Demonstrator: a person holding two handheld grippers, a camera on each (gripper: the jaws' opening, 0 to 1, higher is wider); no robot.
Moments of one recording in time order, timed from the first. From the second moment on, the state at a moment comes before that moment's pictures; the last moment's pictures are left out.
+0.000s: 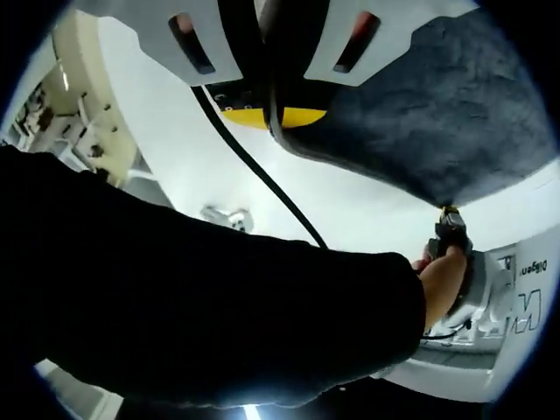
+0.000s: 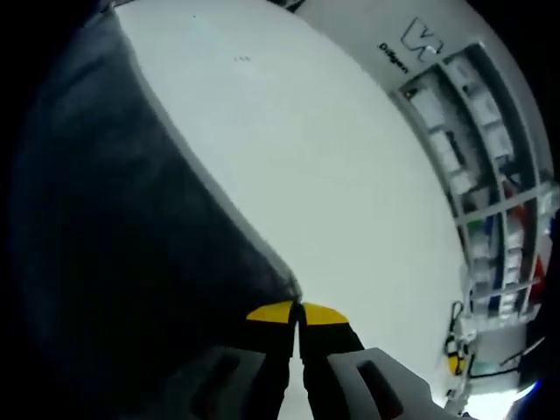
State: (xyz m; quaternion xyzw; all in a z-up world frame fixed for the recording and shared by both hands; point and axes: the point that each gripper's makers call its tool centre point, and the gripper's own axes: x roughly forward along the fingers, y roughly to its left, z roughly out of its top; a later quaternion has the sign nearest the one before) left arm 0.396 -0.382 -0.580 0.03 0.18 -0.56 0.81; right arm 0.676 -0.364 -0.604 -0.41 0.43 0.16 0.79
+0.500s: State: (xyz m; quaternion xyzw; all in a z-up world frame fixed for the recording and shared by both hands) left arm 0.372 -0.391 -0.592 0.02 0.22 -0.60 0.77; right arm 0.675 -0.366 -0.605 -0.41 0.42 0.15 0.79
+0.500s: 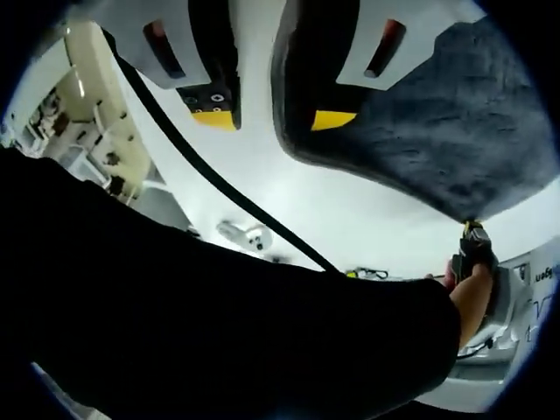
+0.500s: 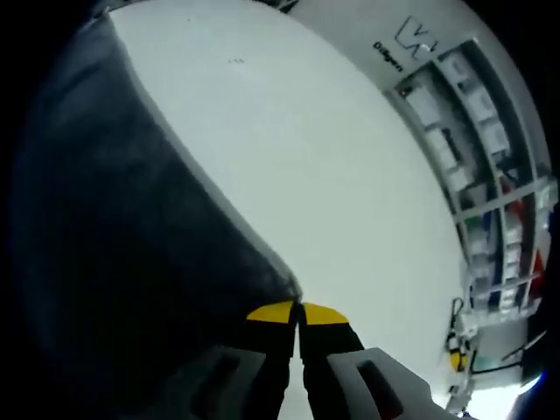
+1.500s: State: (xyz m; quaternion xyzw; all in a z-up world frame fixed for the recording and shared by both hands) left arm 0.379 -0.355 -0.576 0.07 0.18 -0.59 0.79; right arm 0.693 -0.416 -0.524 -0.37 0.33 0.00 0.87
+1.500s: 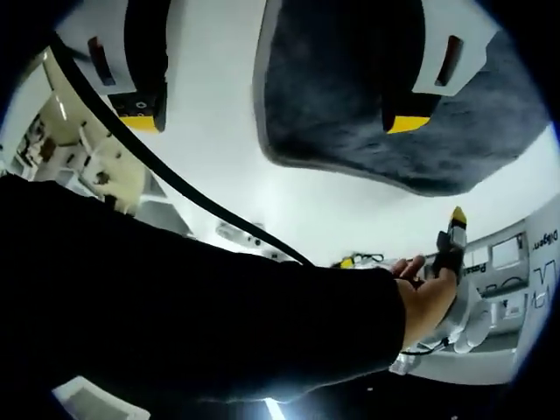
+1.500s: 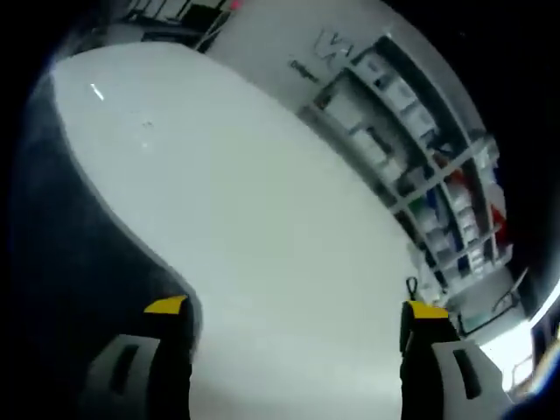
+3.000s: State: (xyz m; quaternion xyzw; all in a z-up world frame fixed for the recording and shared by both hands) left arm 0.450 -0.115 -0.460 0.04 0.09 -0.41 0.91; right arm 0.554 -0.325 -0.373 -0.15 0.10 0.08 0.98
